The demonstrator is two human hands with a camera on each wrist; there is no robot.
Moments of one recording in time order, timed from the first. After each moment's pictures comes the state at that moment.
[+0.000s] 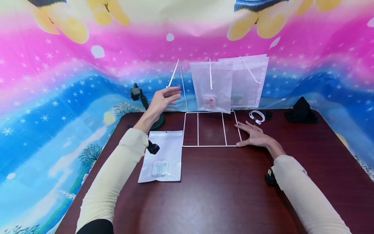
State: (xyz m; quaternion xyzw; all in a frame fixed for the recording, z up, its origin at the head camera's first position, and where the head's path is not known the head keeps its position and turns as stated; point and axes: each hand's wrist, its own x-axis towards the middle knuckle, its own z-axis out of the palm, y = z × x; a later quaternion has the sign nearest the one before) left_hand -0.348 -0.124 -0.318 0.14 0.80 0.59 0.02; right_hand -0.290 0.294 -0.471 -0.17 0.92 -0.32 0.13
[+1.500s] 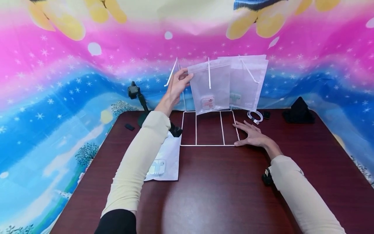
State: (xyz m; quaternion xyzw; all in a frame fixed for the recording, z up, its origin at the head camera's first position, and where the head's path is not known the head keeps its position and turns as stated) left_hand -0.384 -0.045 -0.290 0.13 0.71 0.69 -0.01; right_hand -0.289 0.294 -0.473 -0.18 0.92 -0.33 0.11
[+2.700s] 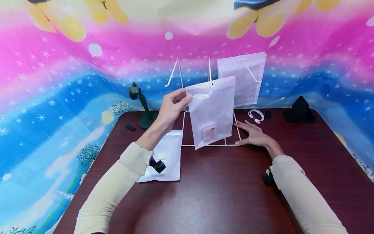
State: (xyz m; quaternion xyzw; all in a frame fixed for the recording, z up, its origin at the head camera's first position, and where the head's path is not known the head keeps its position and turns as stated) left_hand -0.273 -0.073 -0.296 0.19 0.71 0.68 -0.01; right_hand -0.289 0.293 -0.473 -0.15 0.93 -0.33 0.11
